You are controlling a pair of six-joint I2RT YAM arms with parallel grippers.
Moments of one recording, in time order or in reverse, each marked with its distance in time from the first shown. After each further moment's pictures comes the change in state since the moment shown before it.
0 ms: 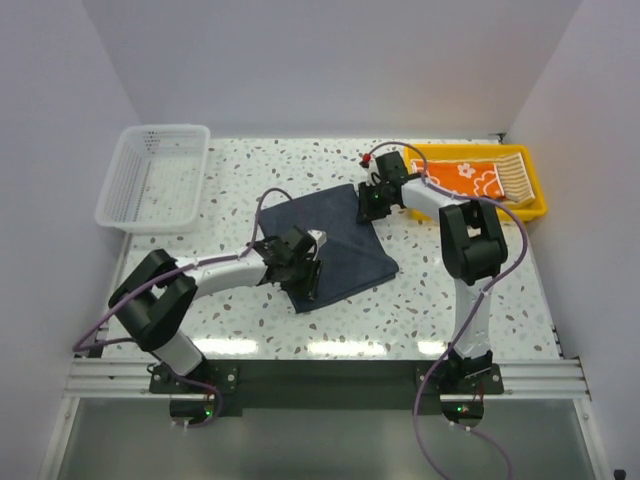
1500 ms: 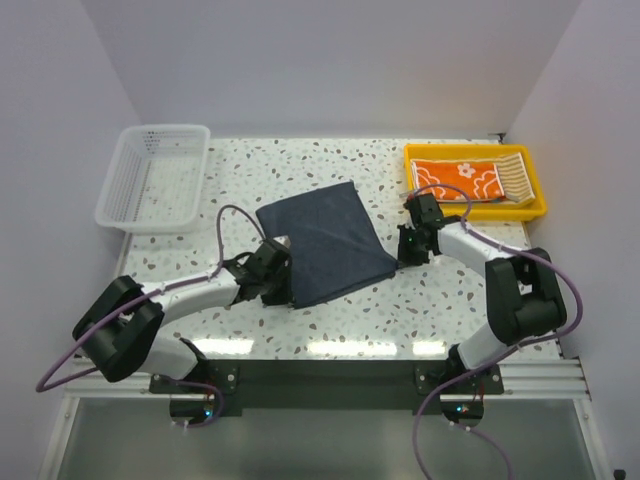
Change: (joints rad) left arm 0.059 -0.259 -0.256 0.076 -0.075 -0.318; right arm -0.052 -0.537 -0.583 -0.080 0.208 0.191
